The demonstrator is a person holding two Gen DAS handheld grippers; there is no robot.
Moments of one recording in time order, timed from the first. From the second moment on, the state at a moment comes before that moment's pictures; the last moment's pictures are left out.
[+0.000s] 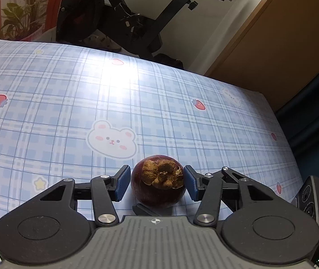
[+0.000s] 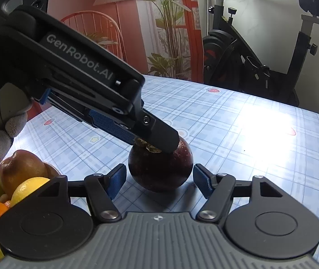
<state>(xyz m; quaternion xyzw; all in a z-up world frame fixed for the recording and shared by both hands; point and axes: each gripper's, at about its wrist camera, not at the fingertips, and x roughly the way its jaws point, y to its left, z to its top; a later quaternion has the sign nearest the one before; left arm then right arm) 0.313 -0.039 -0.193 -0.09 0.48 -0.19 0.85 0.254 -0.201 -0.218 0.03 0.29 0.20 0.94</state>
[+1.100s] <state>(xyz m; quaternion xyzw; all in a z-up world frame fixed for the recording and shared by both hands) 0.186 -0.001 -0.113 -0.03 0.43 -0.23 0.87 0.149 -0.145 -0.144 0.05 0.24 0.23 0.94</state>
